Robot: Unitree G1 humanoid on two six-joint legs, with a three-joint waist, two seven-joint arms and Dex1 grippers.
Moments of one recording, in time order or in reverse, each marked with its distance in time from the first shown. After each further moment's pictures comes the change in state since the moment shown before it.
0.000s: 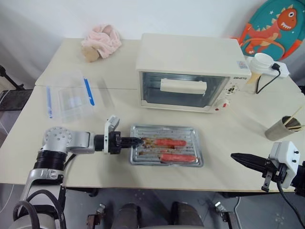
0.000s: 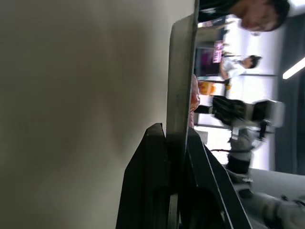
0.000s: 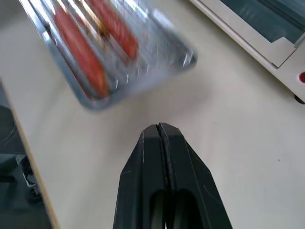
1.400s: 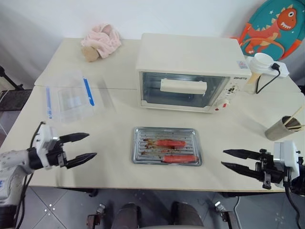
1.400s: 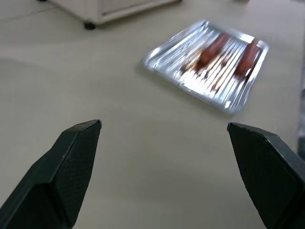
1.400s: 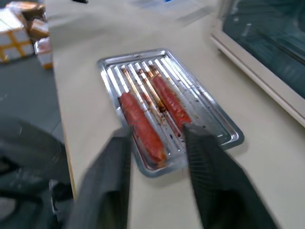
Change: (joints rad) left arm 0.724 0.224 0.397 -0.415 0.836 -1.384 -0.885; right arm -0.155 0.029 0.099 0.062 0.052 -0.120 0.219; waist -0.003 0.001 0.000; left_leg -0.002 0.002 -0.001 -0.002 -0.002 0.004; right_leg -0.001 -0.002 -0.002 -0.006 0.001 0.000
